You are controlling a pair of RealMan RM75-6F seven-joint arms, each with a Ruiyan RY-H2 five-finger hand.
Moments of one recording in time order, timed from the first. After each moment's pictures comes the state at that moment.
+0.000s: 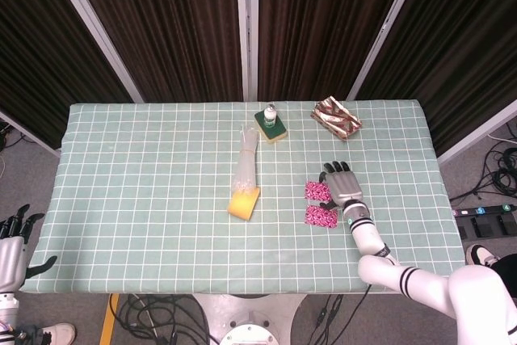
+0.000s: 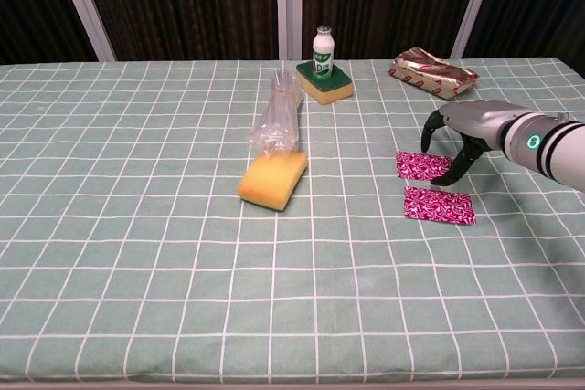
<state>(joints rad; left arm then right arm) 0.02 -1.24 -0.06 -1.54 1.35 1.50 0.10 0.82 -1.73 0.14 -1.08 -0.73 0.77 -0.48</state>
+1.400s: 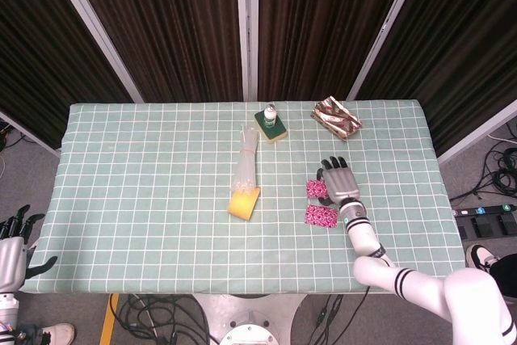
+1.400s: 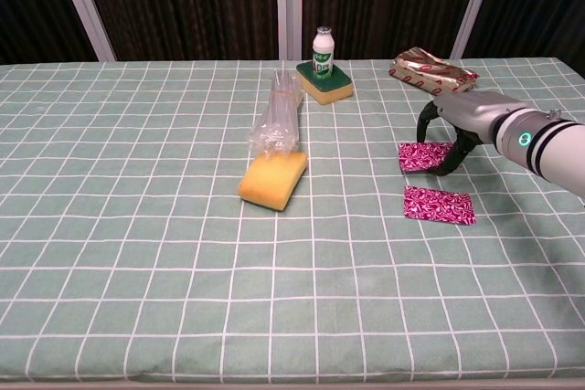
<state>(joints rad) 0.02 -1.24 -0.06 -1.54 1.36 1.49 0.08 0.79 -1.75 0.18 -1.09 -0.80 0.83 -0.49</state>
